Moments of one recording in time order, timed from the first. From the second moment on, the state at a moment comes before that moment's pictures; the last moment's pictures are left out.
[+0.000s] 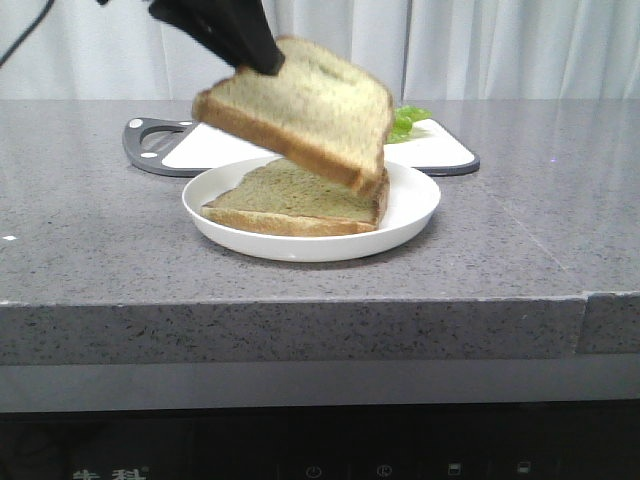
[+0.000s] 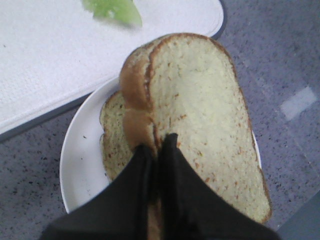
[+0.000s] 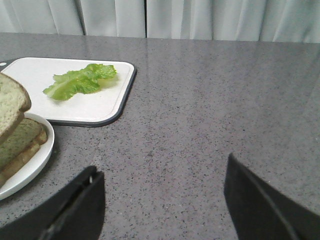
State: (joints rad) left arm -0.56 1.59 -1.44 -0.30 0.80 0.08; right arm 0.06 0.34 -0.53 0.05 0.49 0.00
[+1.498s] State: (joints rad) left arm -0.54 0.62 -0.61 0.71 0.36 -0.73; right arm 0.06 0.76 -0.61 0.05 0.30 0.00
